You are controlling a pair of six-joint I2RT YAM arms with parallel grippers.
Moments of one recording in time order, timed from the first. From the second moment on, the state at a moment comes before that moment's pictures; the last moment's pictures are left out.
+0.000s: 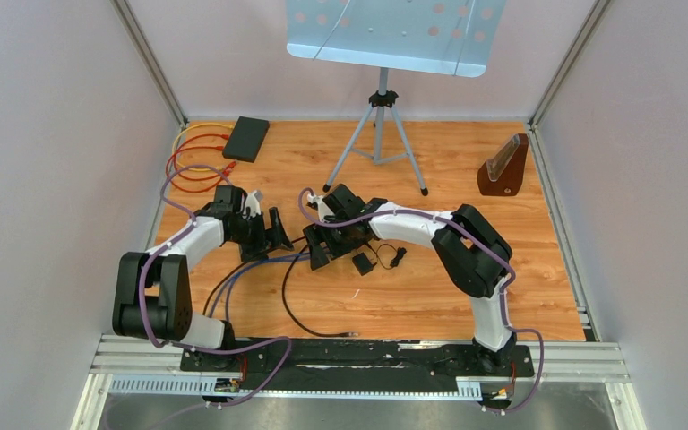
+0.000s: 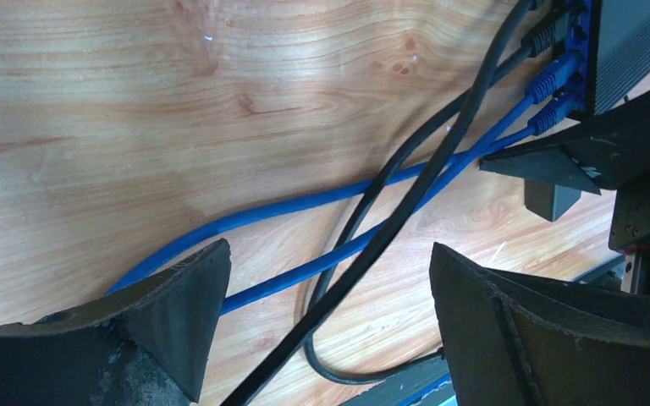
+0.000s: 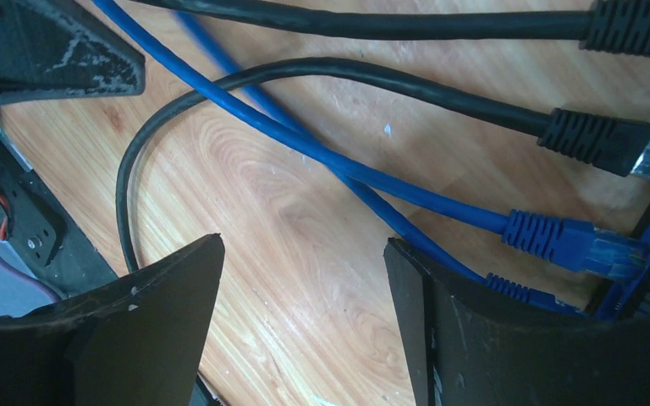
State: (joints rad) left arm -0.08 1.42 0.74 -0.48 0.46 -0.35; right arm 0.84 2.01 1.36 -0.36 -0.37 0.29
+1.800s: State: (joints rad) left arm -0.61 1.36 0.65 -0.32 0.31 -0.53; right arm 0.88 1.53 0.69 0.06 -0.08 0.73
